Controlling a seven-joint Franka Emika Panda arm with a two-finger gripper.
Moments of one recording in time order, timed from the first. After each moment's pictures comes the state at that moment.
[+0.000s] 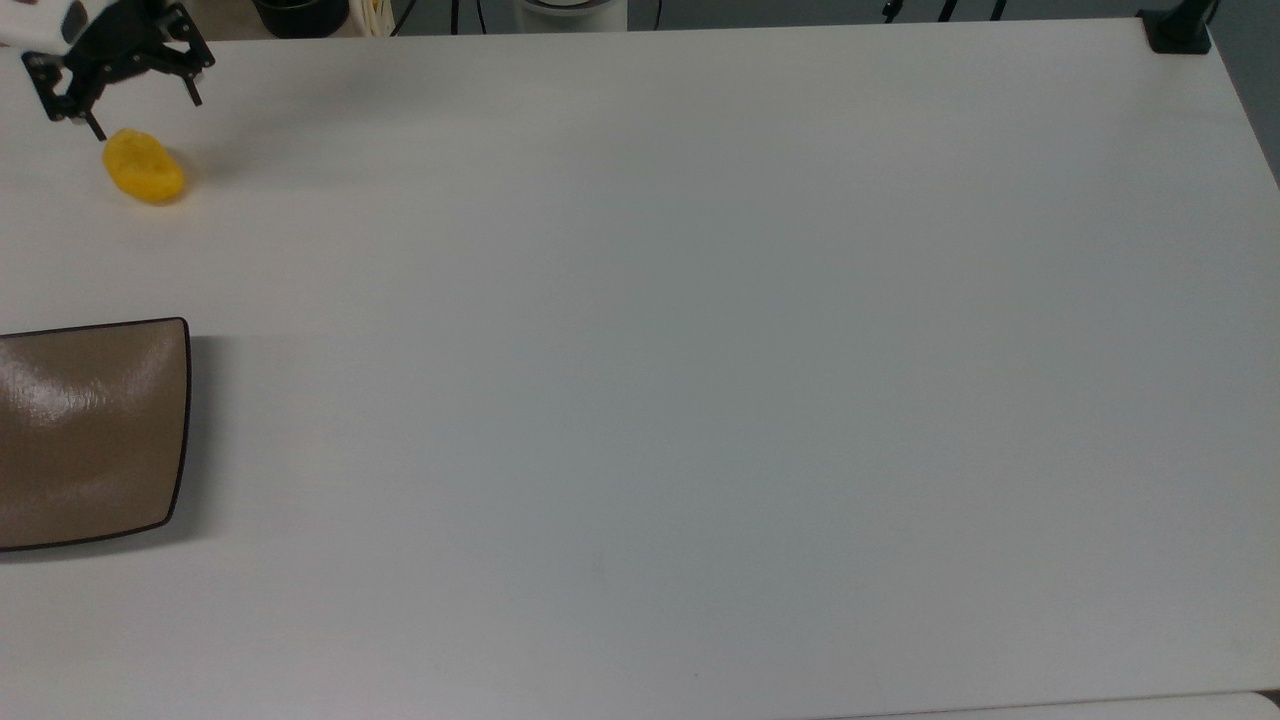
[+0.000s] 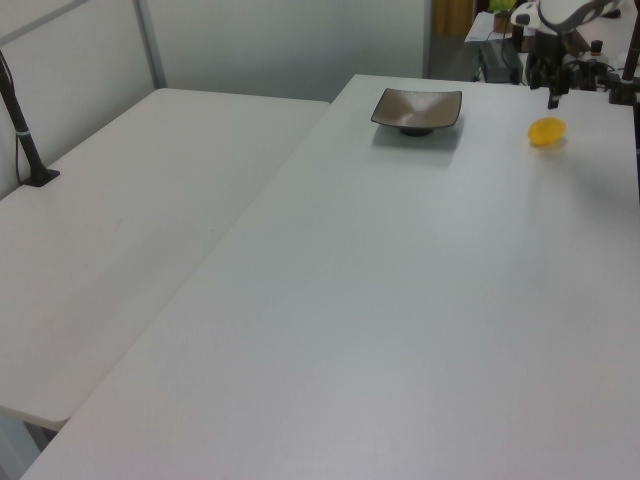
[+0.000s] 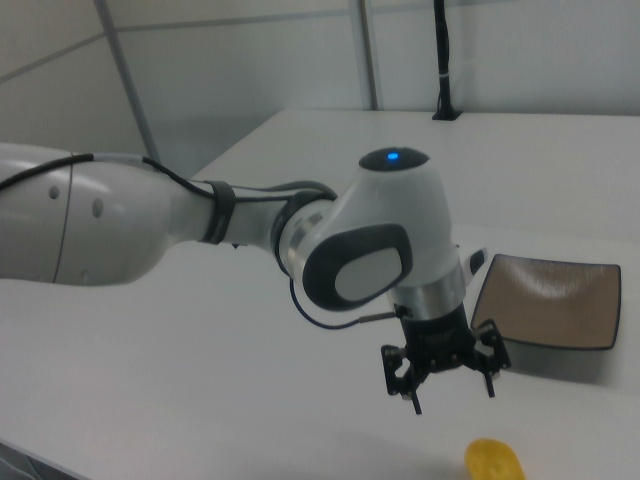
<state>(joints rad) -0.31 0.16 -0.25 -1.94 -0.07 2.19 -1.20</state>
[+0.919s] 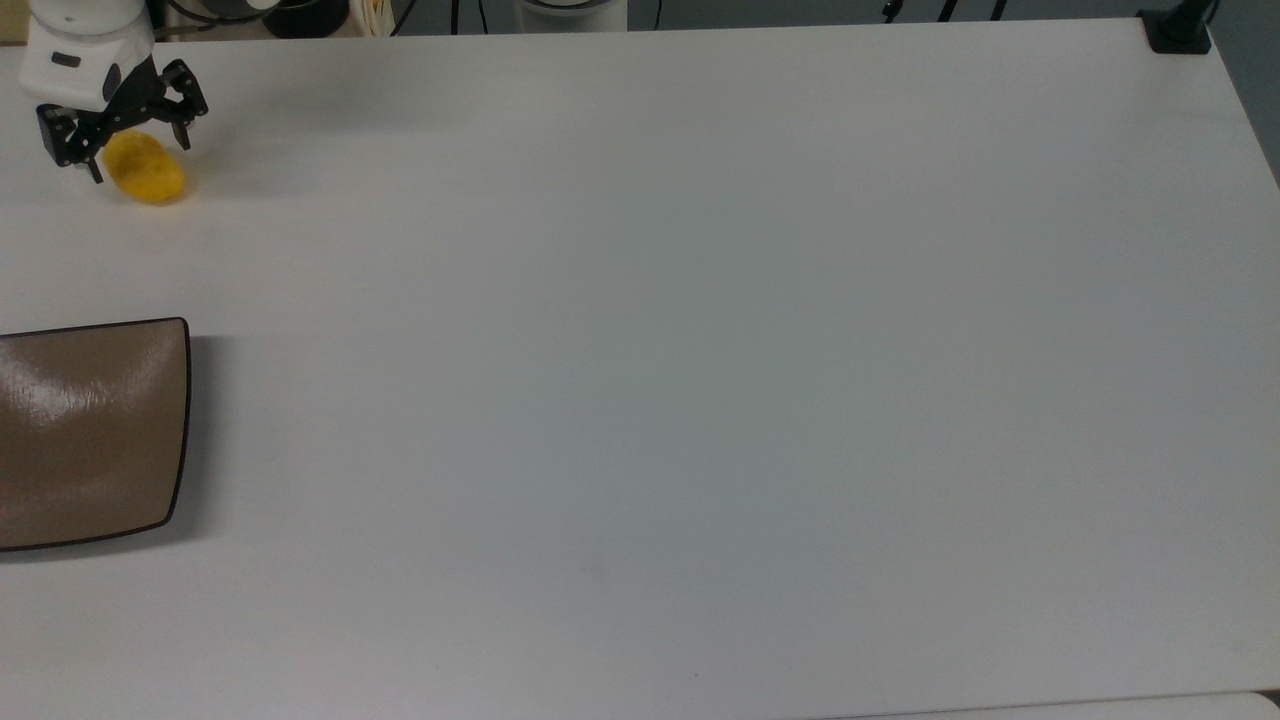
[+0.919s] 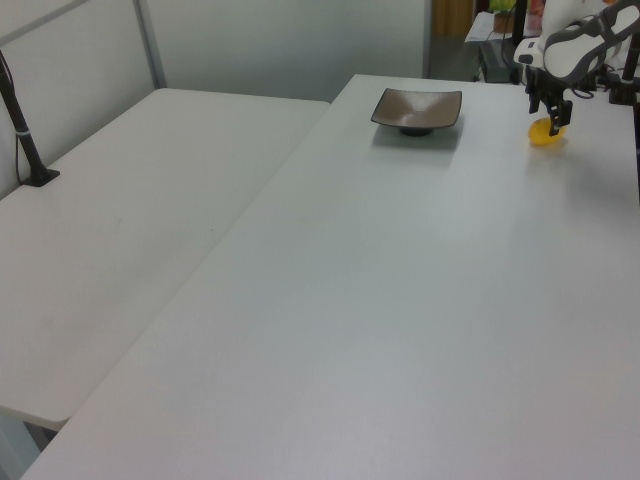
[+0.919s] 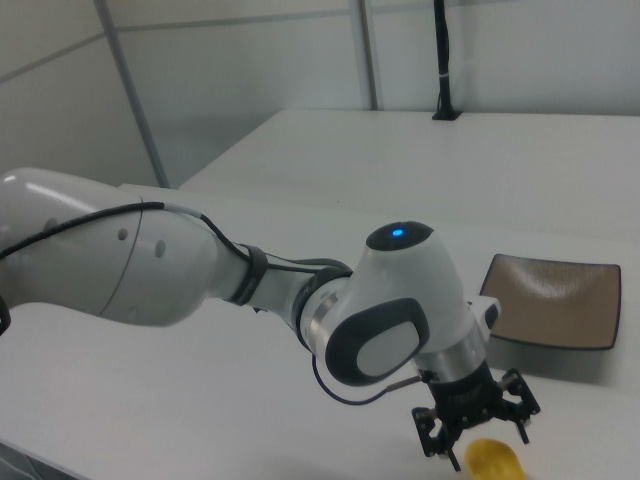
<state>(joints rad) -0.37 0.27 -0.25 -2.03 -0.16 2.50 -1.25</state>
